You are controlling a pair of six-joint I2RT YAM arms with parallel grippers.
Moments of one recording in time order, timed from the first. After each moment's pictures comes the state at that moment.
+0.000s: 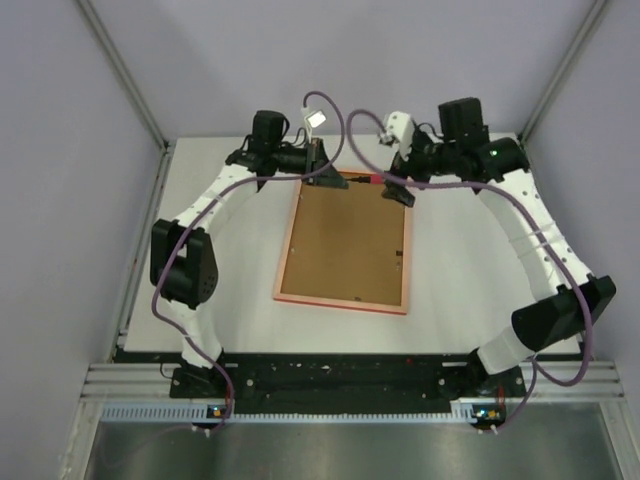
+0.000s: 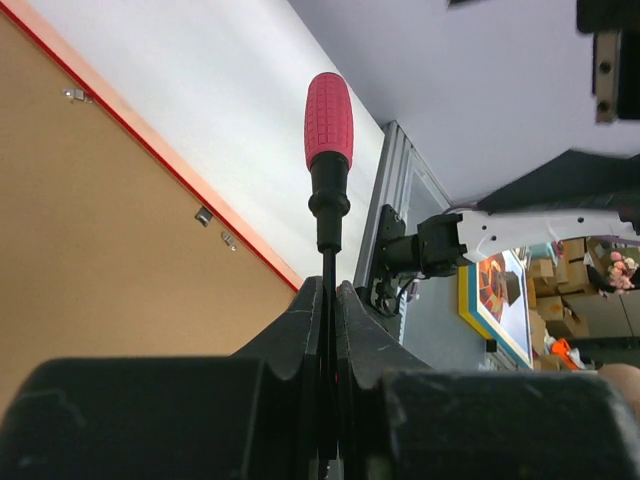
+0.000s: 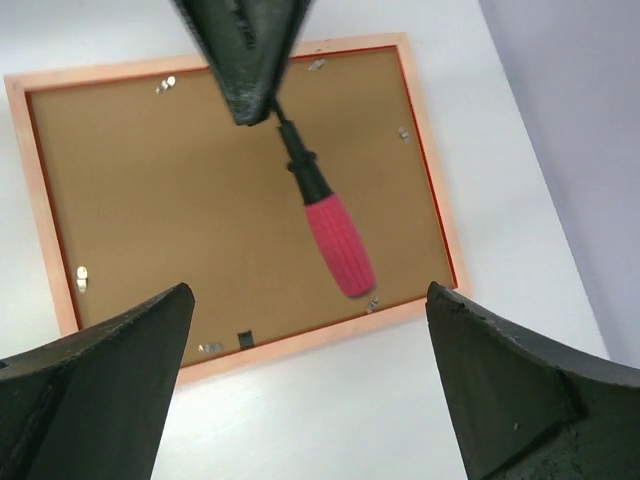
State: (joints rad) left arm -0.35 1.91 1.70 -0.31 1.13 -0.41; right arm 0.42 1.54 1.76 -0.94 -0.47 -0.76
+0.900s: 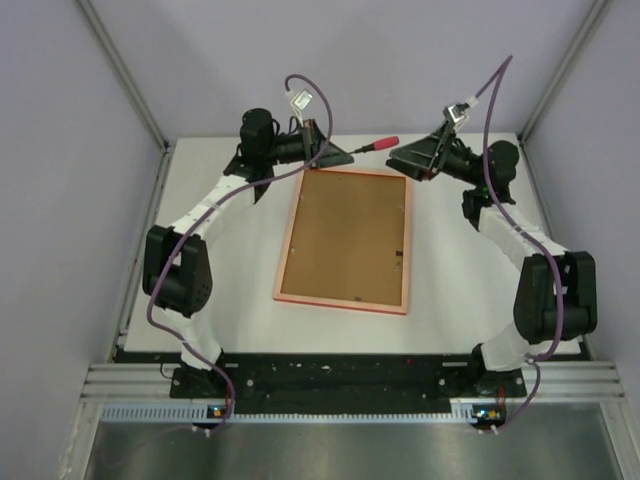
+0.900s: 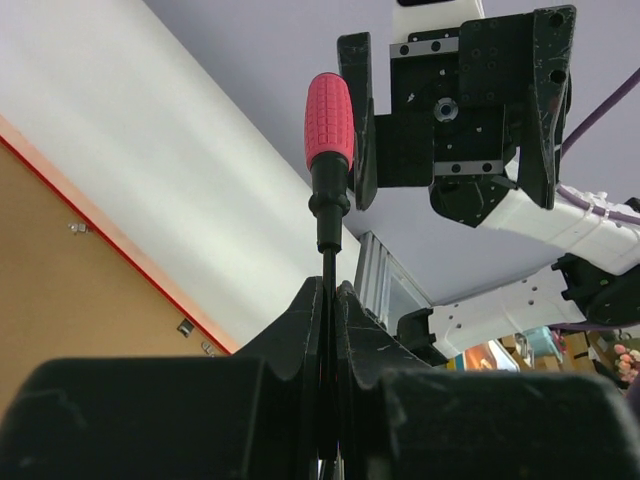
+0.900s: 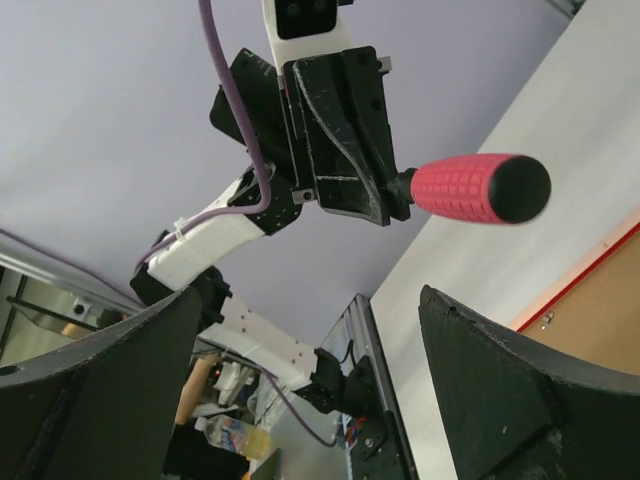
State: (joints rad) left arm -0.35 1.83 1.53 0.28 1.00 -0.83; right arm 0.07 1.55 1.06 0.86 -1.06 1.37
